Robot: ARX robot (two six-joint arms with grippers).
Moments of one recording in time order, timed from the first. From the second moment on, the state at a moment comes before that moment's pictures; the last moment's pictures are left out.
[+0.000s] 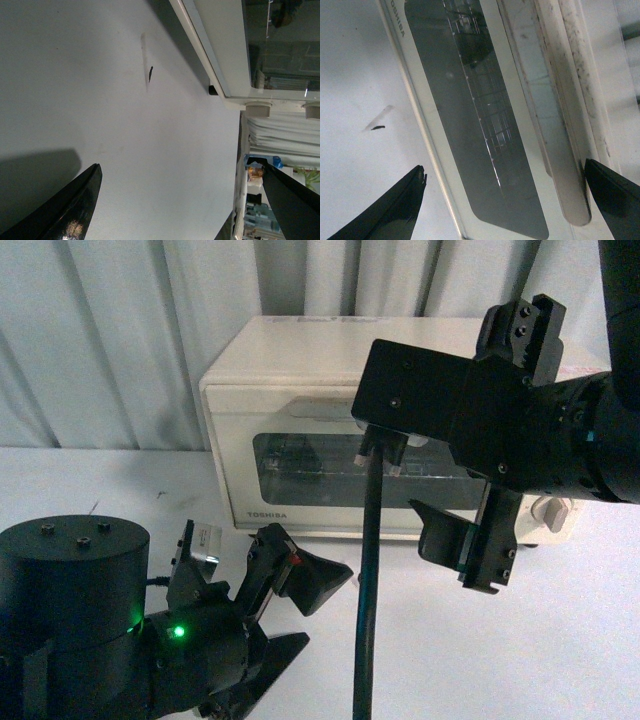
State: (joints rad) left arm -0.38 2.25 0.61 1.21 0.41 -1.16; right arm 0.40 1.76 0.86 0.38 -0.02 -1.04
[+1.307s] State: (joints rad) left arm -0.38 2.25 0.61 1.21 0.41 -1.15; right arm 0.45 1.47 0.70 0.33 0.00 -0.90
